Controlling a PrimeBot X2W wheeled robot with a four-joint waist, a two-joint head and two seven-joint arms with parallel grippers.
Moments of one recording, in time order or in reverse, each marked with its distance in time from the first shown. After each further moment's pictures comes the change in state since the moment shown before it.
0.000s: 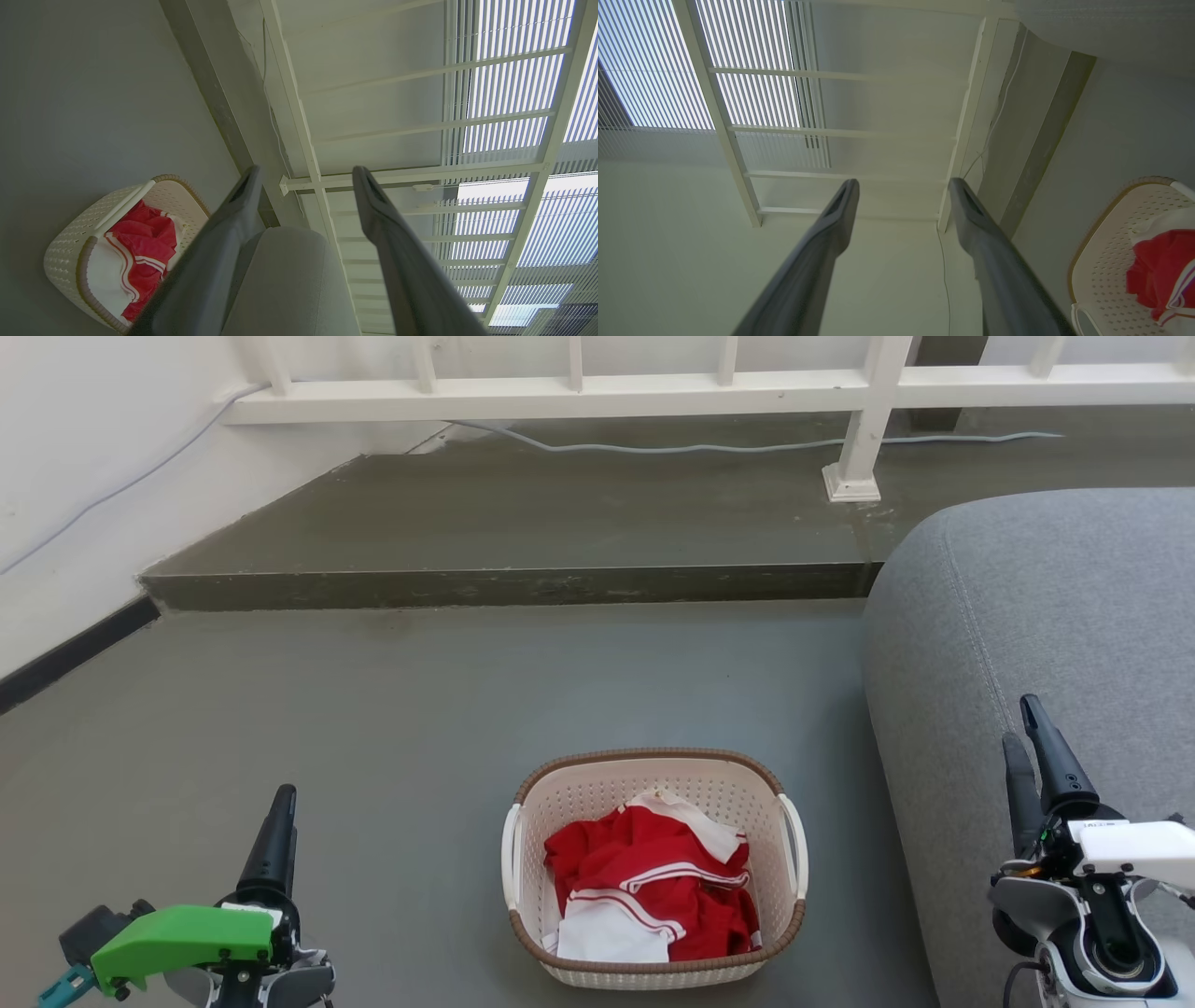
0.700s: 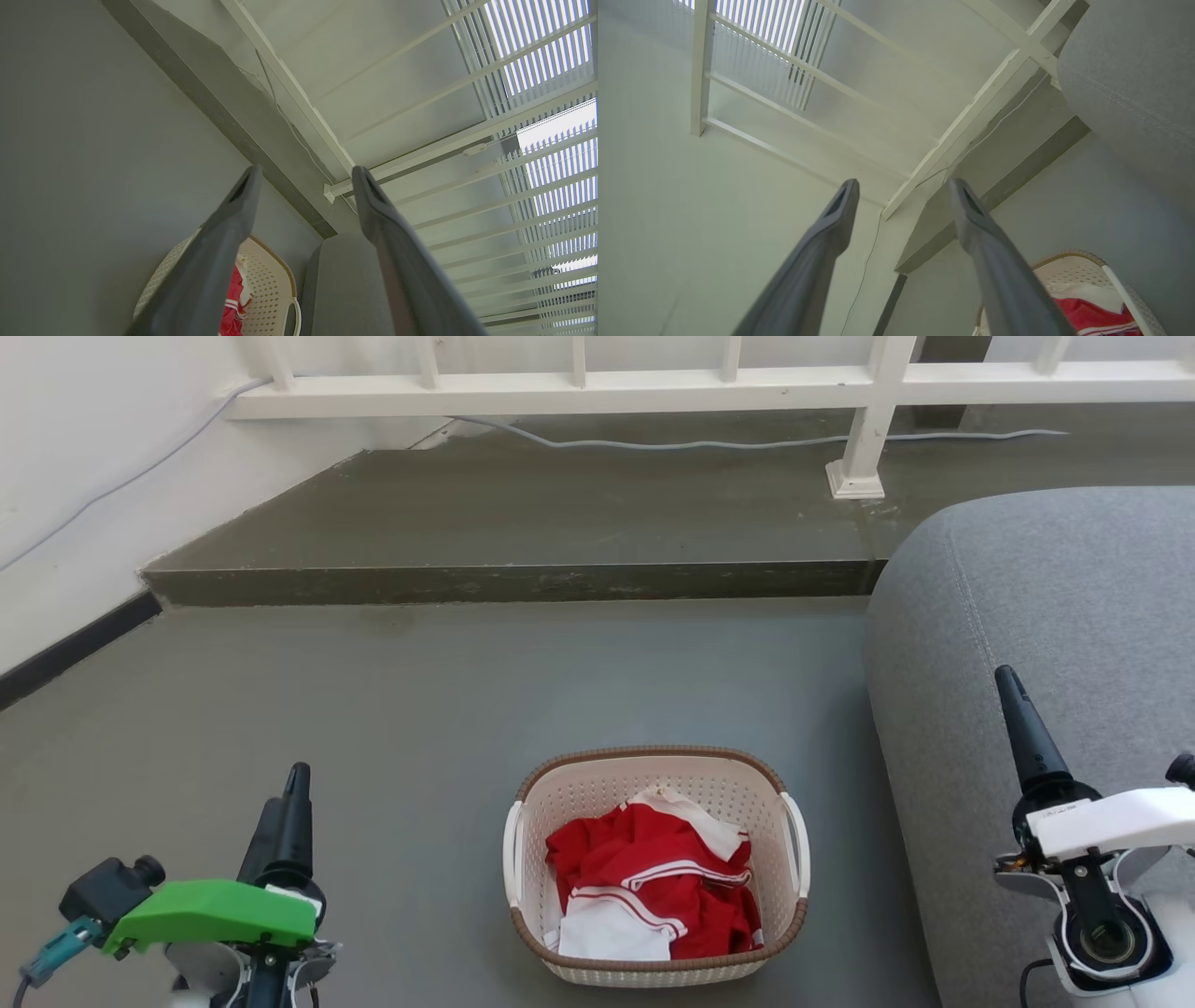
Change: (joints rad) left arm -0.025 0.010 -0.030 -0.012 0.338 0.000 -0.068; right arm -0.007 -0.120 0.141 -0.056 -0.291 0.000 -0.092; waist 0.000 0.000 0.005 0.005
